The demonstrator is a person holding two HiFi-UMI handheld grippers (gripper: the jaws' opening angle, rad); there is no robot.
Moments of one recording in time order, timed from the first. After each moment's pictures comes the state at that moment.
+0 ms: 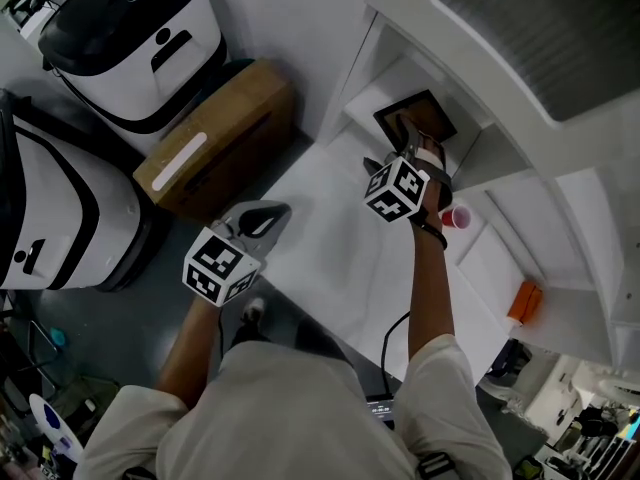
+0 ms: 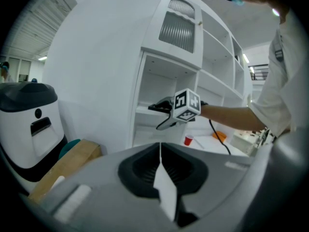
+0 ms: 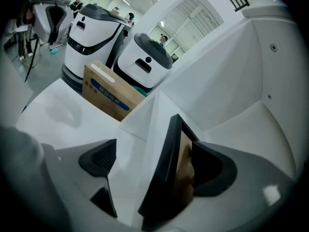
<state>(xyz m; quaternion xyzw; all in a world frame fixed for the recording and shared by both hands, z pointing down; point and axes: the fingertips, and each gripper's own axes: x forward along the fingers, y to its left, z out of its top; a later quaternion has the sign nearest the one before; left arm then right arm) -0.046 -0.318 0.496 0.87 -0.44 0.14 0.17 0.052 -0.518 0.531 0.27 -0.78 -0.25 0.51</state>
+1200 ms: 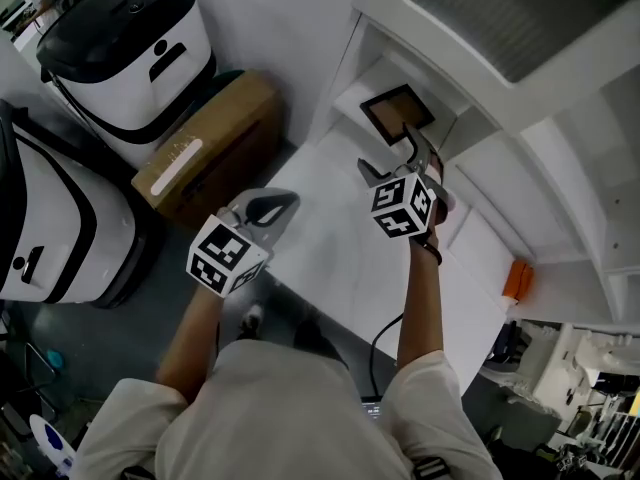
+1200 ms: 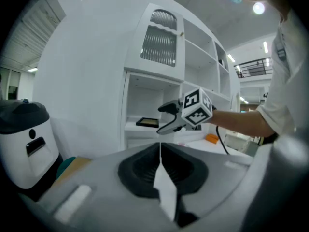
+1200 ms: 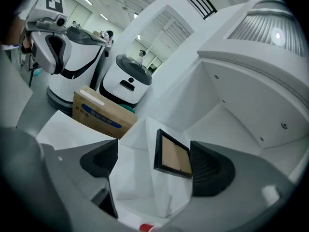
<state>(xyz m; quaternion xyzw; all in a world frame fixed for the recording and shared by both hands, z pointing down) -0.029 -0.284 0.439 0.90 -0.41 0.12 0.10 0.068 -0.437 0.448 0.36 -0.81 -0.21 0.41</state>
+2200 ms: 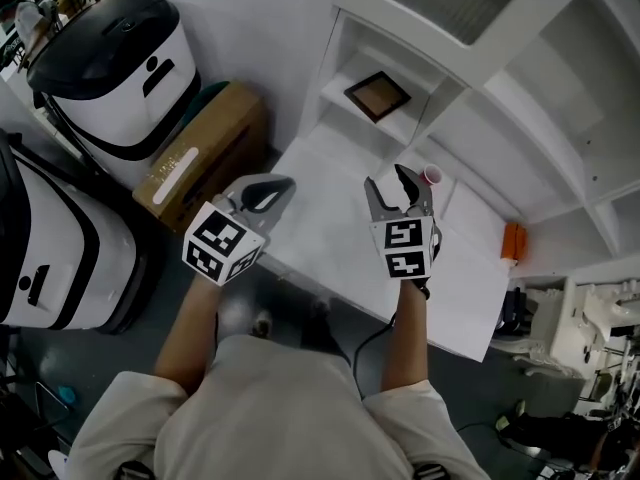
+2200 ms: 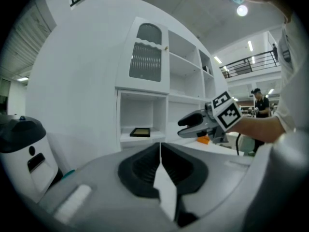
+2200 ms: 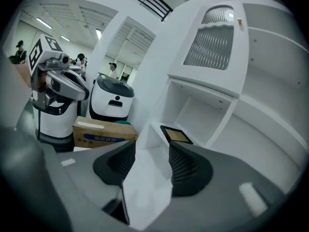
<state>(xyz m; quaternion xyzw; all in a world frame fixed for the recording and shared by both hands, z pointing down) -0.043 -0.224 0.395 0.92 -0.37 0.10 0.04 0.096 -0.282 0.408 0.48 -0.82 -0.08 0.30</state>
